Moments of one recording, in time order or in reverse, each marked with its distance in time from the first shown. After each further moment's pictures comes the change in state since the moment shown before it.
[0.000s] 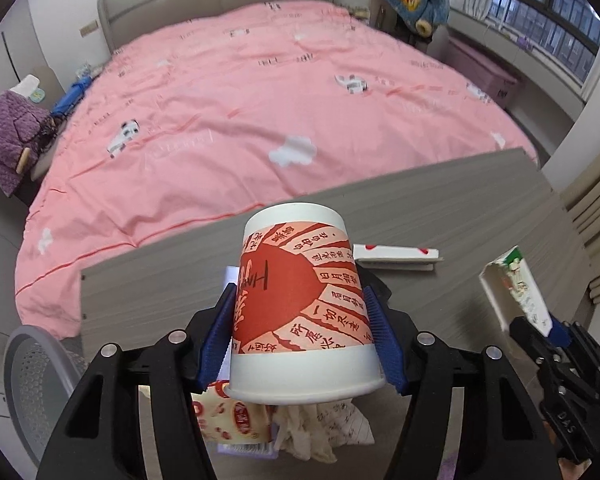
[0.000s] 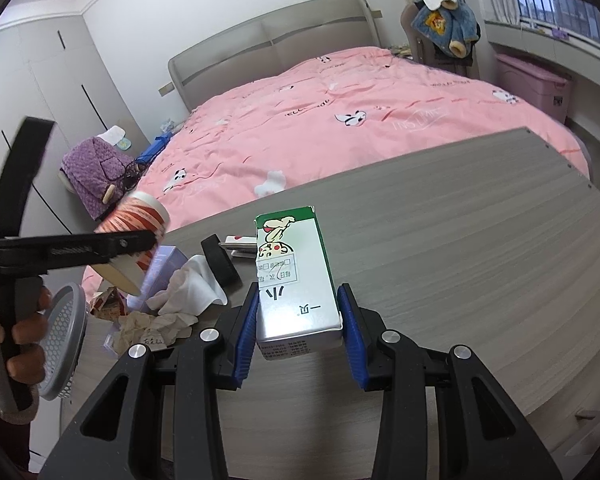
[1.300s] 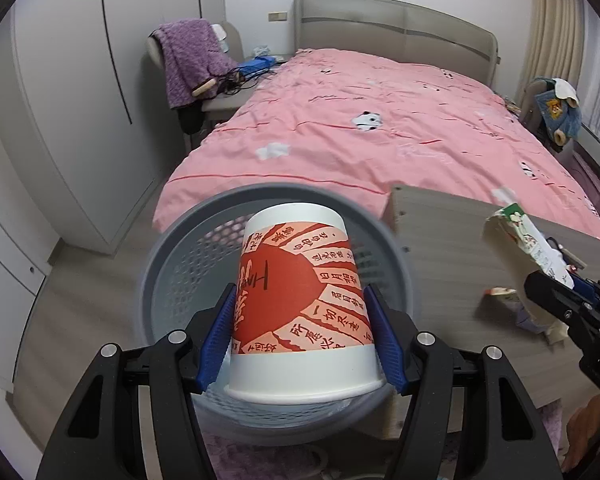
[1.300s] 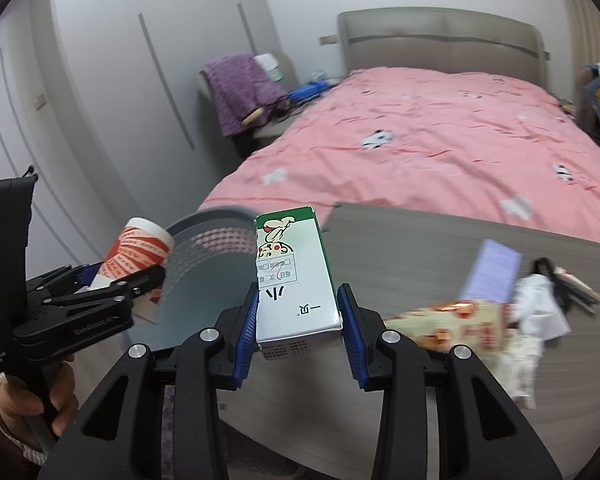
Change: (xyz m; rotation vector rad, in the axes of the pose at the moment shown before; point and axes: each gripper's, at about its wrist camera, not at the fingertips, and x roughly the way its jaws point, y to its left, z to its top) left arm -0.113 0.258 -0.204 -0.423 -0.166 0.323; right arm 0.035 0.311 -0.052 -0.415 0.117 0.344
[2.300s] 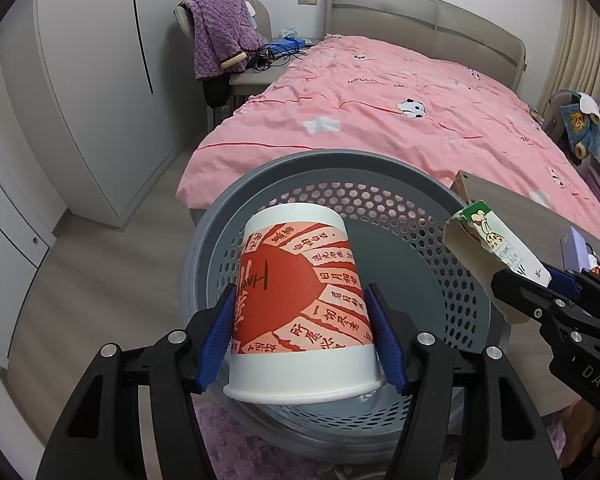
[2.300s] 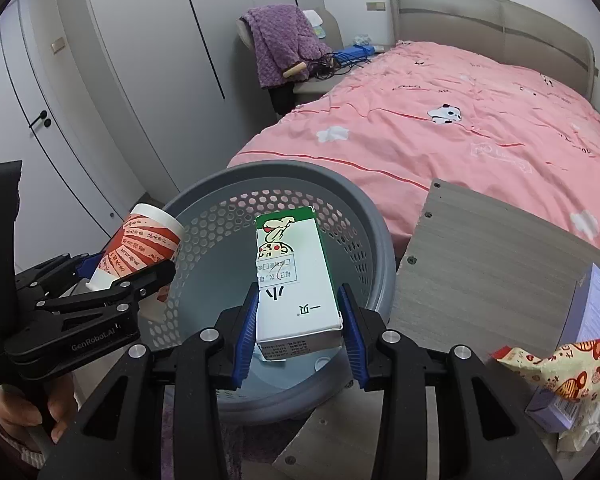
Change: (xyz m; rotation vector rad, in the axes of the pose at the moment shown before) left arm 0.042 0.067 -0.012 -0.072 0.052 0.022; right arm 0.084 0.065 0.002 -0.112 0.135 0.036
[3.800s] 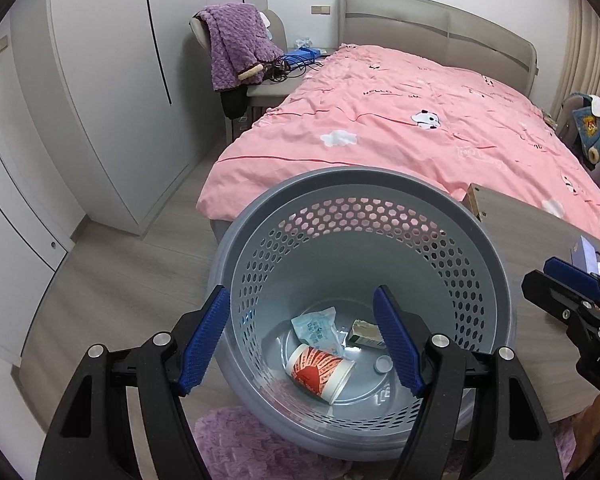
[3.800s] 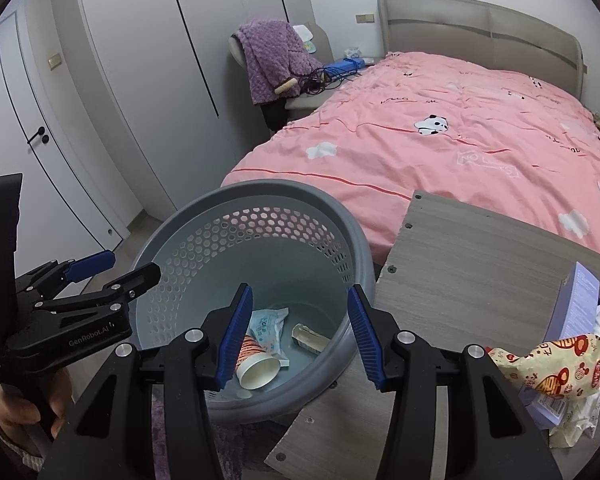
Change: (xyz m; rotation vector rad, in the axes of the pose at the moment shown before) left arm -0.016 0.001 0.006 -0.016 -0.038 0.068; right arm -0.023 -0.011 0.000 0.036 -0.062 -0.009
